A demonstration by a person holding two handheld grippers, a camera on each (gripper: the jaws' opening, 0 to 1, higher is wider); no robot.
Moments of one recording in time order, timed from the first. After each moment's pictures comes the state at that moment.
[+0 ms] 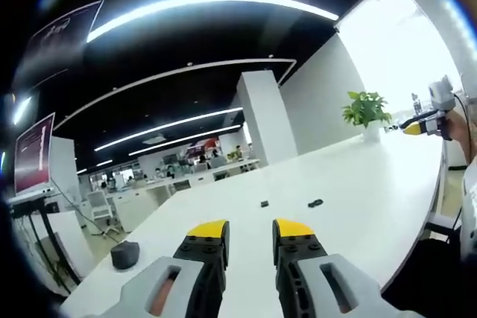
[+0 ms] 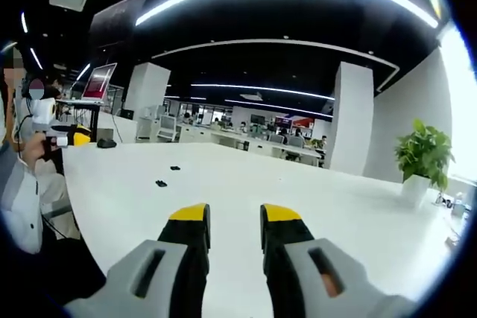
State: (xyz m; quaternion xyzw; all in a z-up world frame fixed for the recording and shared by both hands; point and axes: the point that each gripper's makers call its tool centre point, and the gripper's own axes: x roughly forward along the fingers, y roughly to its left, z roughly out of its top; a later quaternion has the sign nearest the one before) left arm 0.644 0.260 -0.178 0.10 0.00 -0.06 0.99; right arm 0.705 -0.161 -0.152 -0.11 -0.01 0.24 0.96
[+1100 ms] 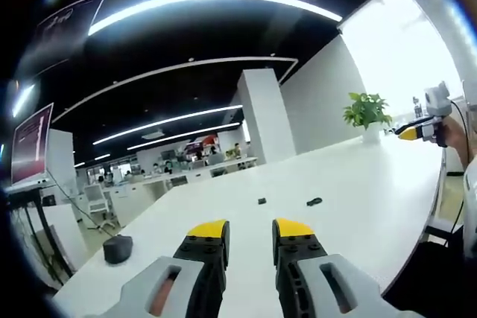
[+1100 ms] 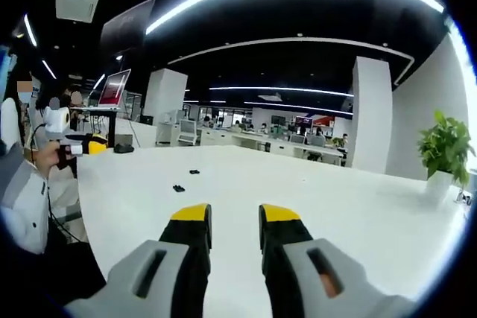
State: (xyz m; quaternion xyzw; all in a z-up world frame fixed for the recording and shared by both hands) left arm 0.652 0.258 -0.186 0.08 0.01 -0.06 0.99; right arm 0.718 -0.129 -0.159 -0.10 -0.01 0.31 0.95
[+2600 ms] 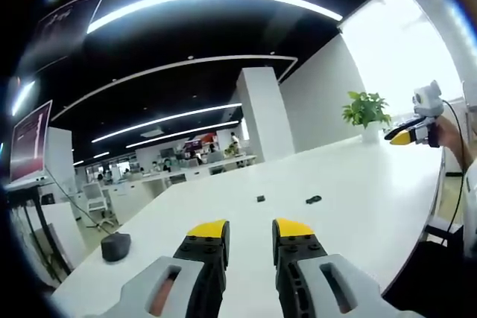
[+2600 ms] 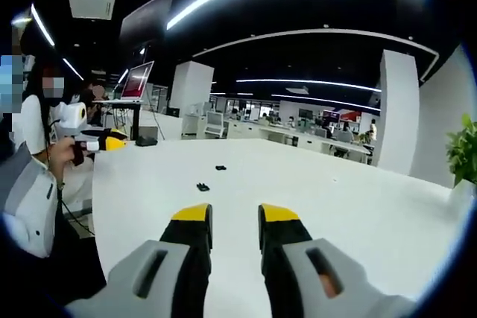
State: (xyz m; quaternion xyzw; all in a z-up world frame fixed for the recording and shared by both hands) left arm 0.653 0.256 -0.190 0.08 0.02 -0.06 0.99; right arm 0.727 -0.084 -0.167 -0.11 0.02 0.39 0.91
